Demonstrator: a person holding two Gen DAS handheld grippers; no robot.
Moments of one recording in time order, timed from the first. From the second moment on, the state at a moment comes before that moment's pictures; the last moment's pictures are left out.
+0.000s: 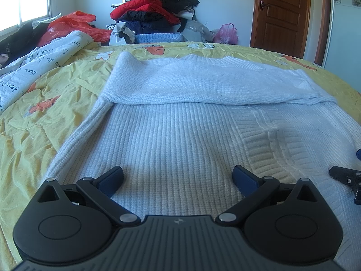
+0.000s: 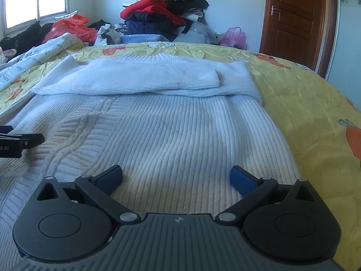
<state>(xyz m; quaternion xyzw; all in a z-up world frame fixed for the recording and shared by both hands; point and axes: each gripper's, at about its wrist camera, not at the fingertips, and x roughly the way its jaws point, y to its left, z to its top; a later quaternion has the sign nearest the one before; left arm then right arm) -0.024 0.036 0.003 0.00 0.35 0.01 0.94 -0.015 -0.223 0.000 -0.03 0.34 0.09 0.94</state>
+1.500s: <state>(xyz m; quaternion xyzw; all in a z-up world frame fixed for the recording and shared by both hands) -0.042 0.031 0.007 0.01 0.36 0.03 0.93 -0.015 -0.222 0.000 -0.03 0.34 0.09 0.94</state>
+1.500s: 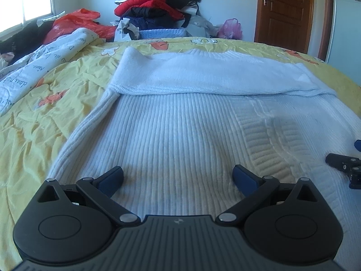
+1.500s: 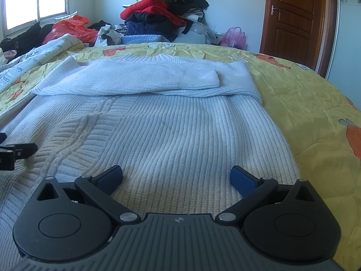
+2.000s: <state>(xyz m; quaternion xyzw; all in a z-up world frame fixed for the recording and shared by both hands) -0.052 0.029 0.004 0.00 0.35 0.02 0.94 -0.029 -0.224 0.001 -0.04 0.34 0.09 0.94</state>
